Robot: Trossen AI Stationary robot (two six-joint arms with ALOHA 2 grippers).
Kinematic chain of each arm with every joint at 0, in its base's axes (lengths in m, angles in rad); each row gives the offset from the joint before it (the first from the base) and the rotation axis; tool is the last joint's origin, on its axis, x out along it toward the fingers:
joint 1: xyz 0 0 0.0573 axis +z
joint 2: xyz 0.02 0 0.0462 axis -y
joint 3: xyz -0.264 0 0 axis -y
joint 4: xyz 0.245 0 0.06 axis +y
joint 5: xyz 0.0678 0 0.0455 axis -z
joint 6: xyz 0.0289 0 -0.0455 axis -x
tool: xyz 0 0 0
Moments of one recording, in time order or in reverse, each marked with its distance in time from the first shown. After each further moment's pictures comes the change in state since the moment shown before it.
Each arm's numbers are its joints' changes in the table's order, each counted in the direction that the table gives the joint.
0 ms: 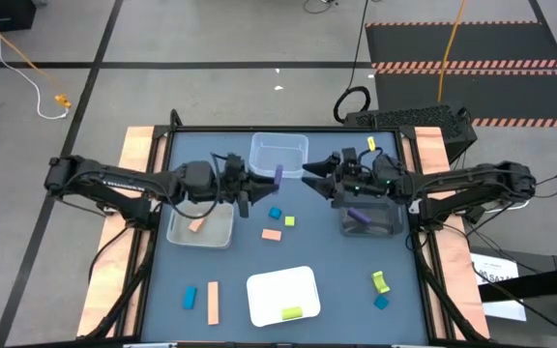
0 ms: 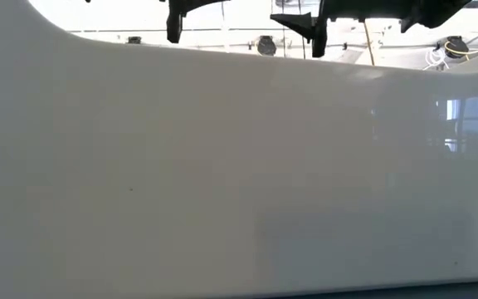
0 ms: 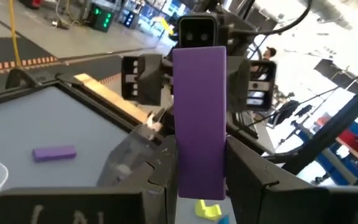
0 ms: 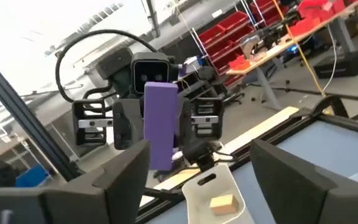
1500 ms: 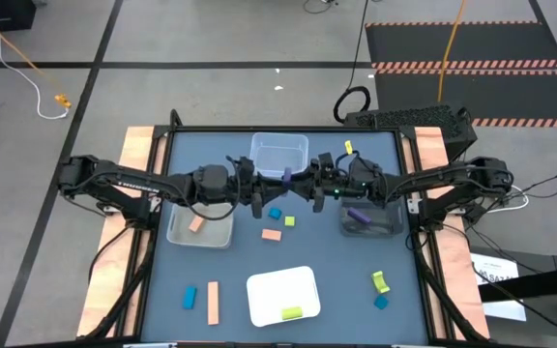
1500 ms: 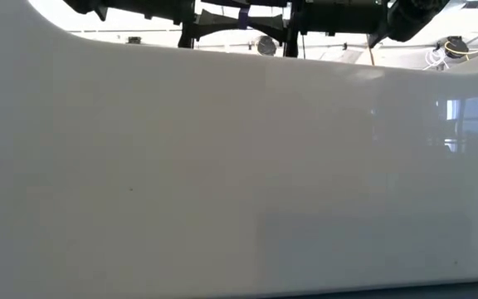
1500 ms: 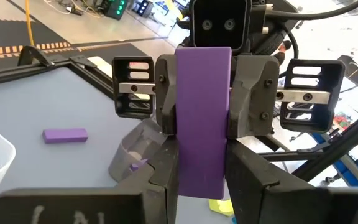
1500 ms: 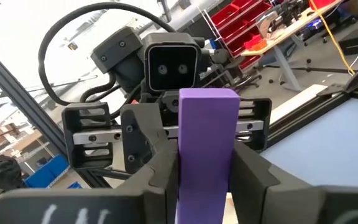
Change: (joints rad) left arm 0.021 -0.112 -0.002 -0.057 -0.005 0.045; right arm -0.002 -0.240 0.085 -0.138 -0.081 -0.053
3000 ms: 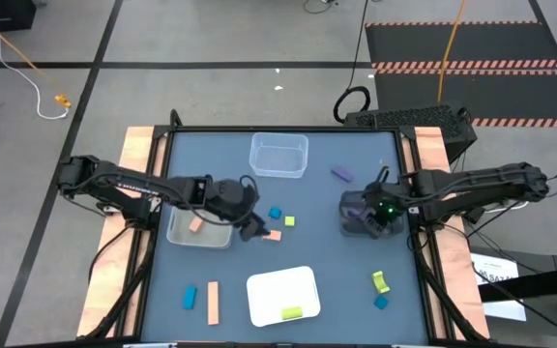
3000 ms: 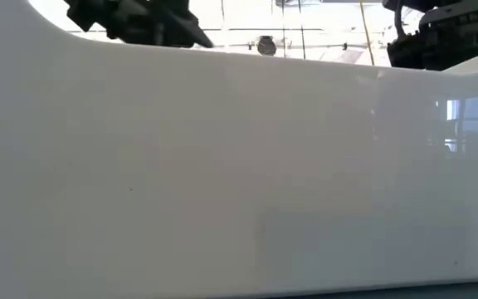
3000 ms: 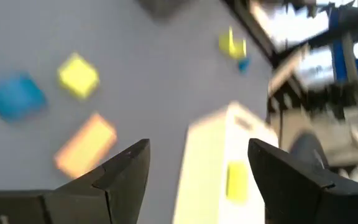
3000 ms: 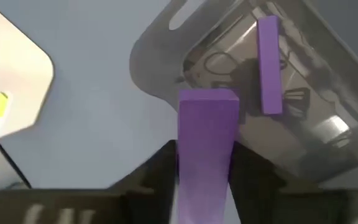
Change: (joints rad) left arm -0.042 -0.001 0.000 0.530 0.370 0.201; right arm 0.113 0.461 0.000 1.800 -0.124 -0.228
